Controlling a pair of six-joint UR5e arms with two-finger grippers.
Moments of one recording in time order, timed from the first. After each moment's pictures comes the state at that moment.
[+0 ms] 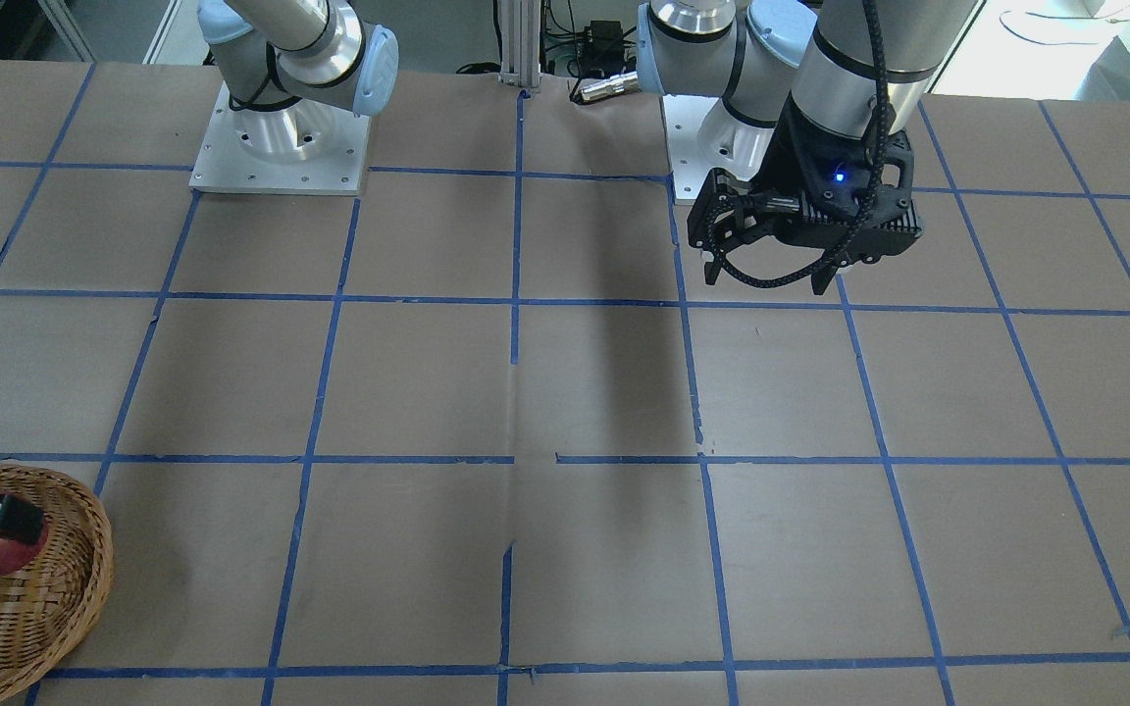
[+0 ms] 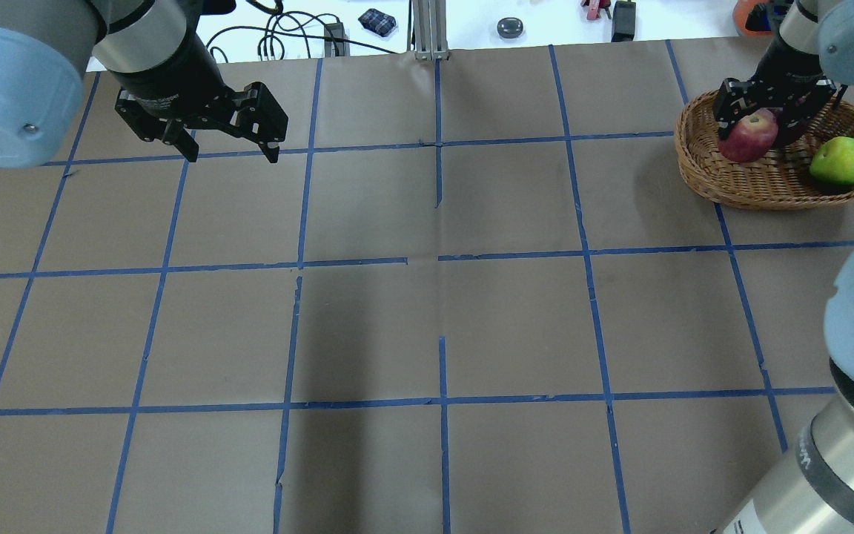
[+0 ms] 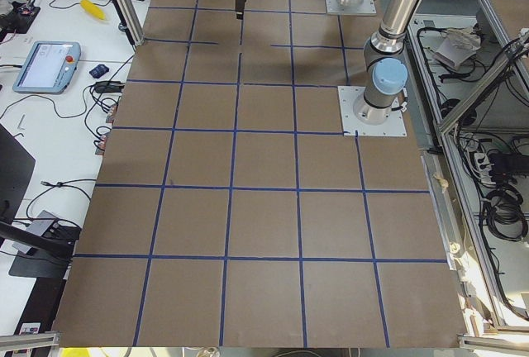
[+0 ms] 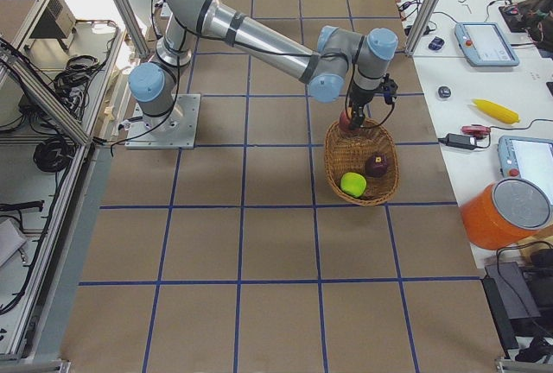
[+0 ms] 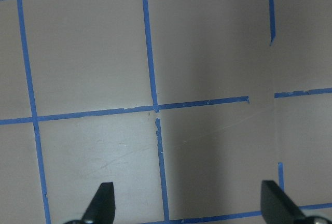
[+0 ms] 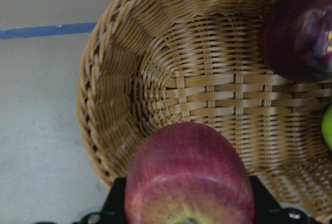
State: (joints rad) left arm -1.62 -1.61 -1.53 -1.48 1.56 0.04; right arm 1.22 -1.02 1.36 -1.90 -1.62 -0.28
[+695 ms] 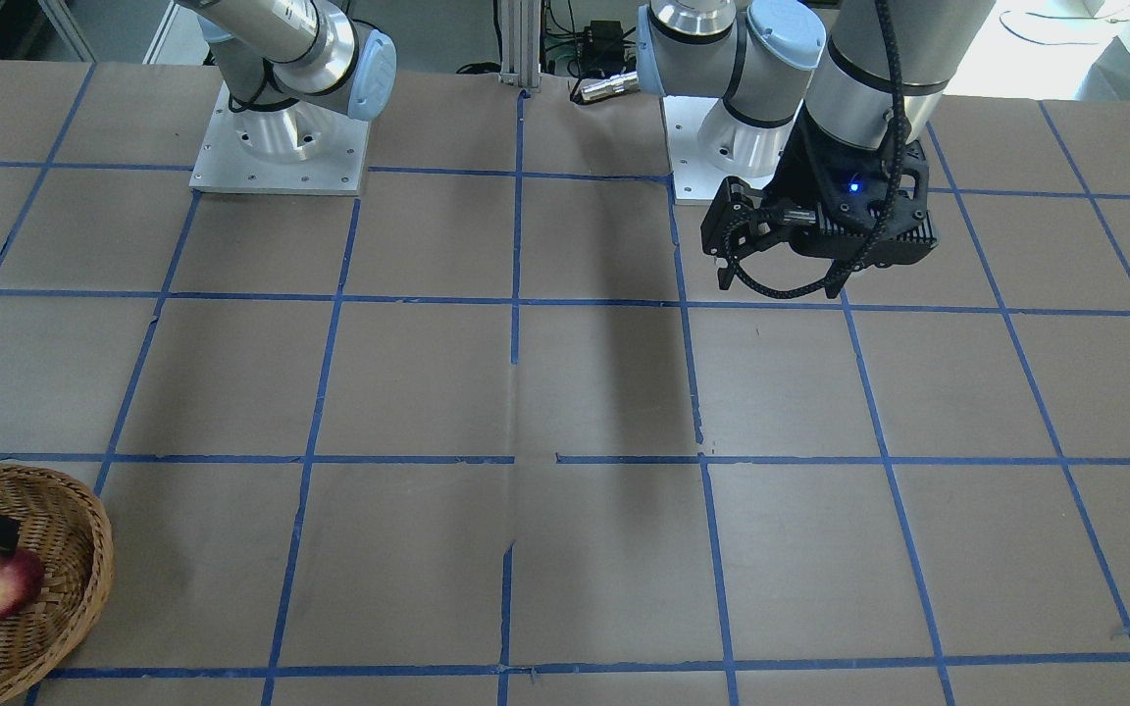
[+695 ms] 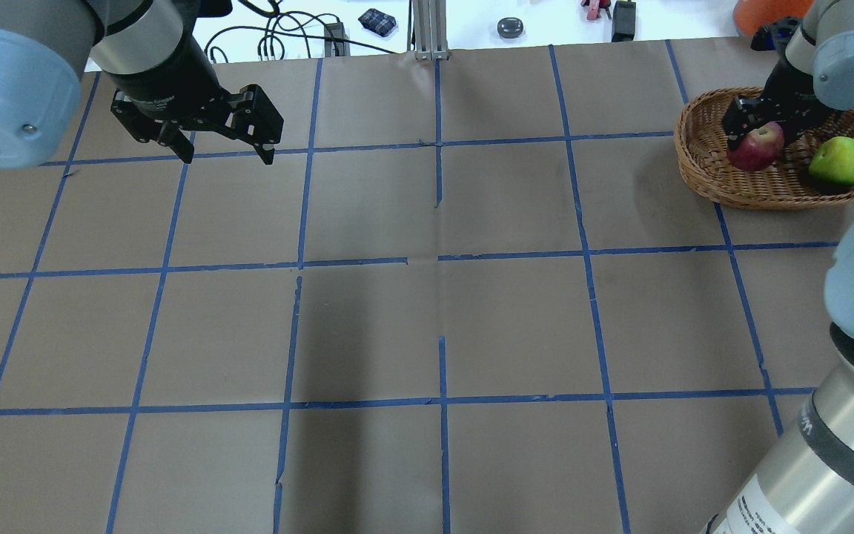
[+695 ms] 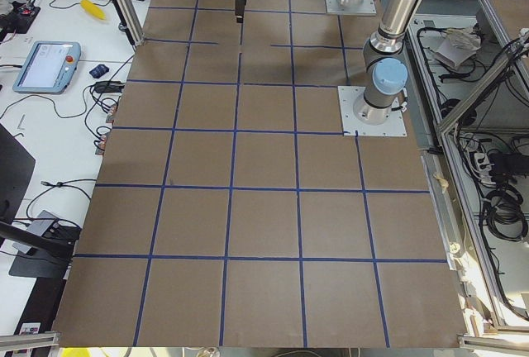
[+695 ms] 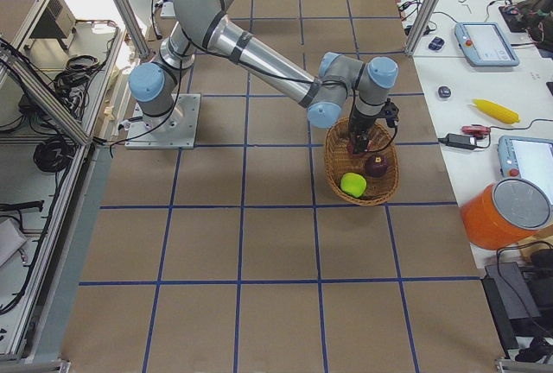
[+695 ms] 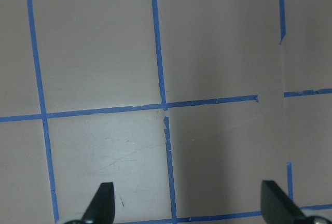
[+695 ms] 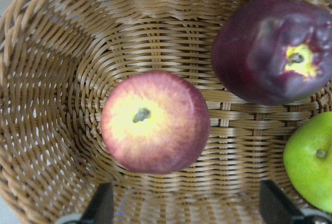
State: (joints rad) left arm -1.59 -1.62 -1.53 -1.52 1.56 0.04; right arm 1.17 -1.00 1.37 -1.93 -1.64 -0.41
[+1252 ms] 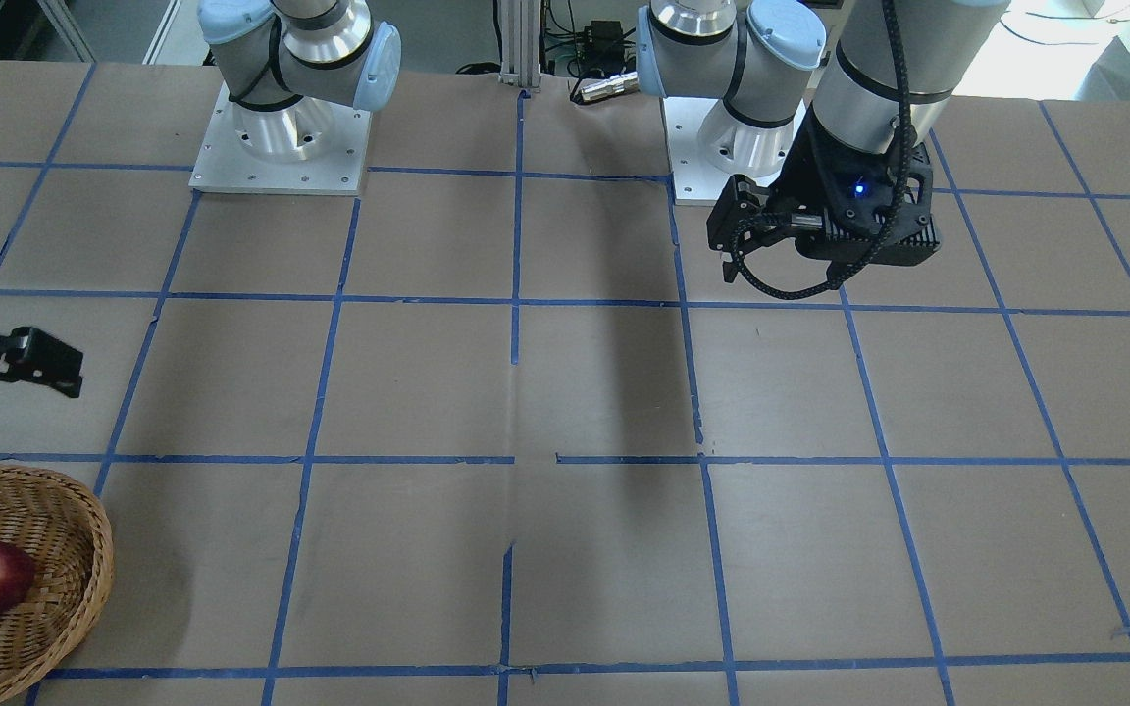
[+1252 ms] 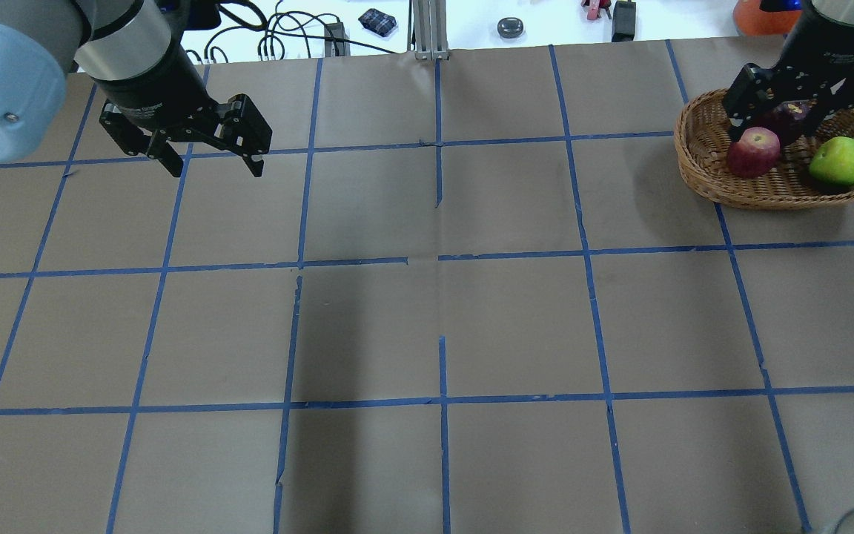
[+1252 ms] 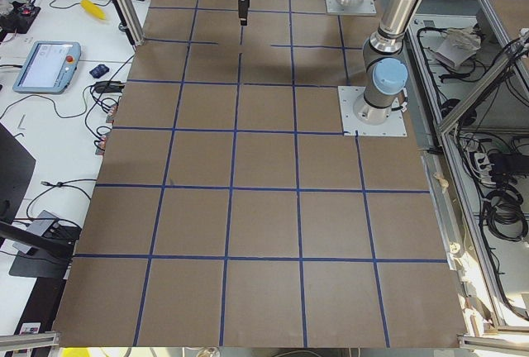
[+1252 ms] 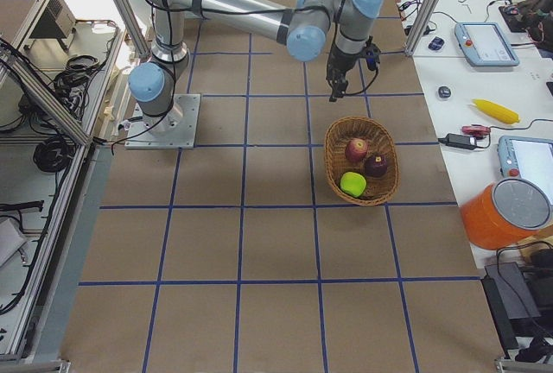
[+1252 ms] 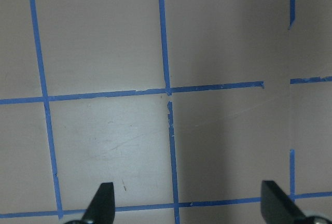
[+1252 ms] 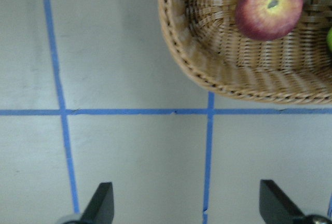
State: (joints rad) left arm -1.58 -1.61 -1.53 -1.55 1.56 0.04; right arm 1.32 -1.33 1.43 -1.56 -1.62 -0.24
